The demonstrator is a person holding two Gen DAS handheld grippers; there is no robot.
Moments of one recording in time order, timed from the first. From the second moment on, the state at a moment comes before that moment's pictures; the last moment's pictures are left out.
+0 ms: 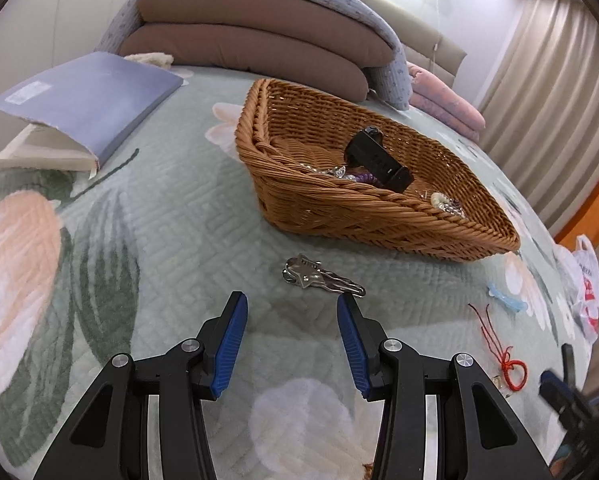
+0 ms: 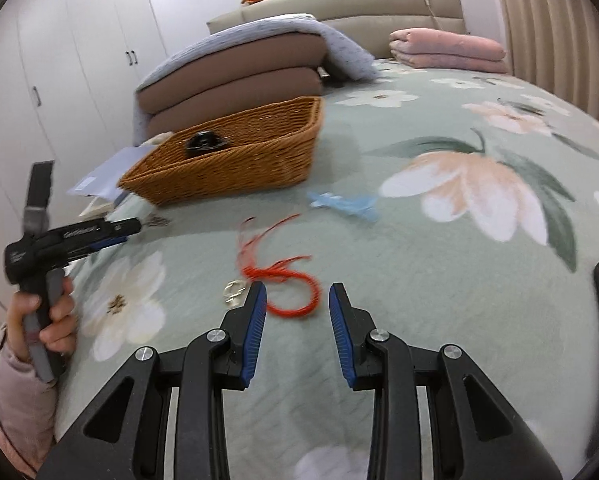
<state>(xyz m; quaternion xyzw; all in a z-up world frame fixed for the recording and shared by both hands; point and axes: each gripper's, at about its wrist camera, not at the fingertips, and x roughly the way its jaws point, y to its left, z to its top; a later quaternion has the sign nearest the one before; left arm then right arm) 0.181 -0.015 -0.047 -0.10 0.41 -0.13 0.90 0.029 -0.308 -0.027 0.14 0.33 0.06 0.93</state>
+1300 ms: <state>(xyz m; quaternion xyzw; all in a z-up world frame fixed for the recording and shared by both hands) 0.223 -0.057 -0.052 -0.08 0.44 -0.11 0.89 0.060 -0.287 -0.041 0.06 0.38 0.03 0.92</state>
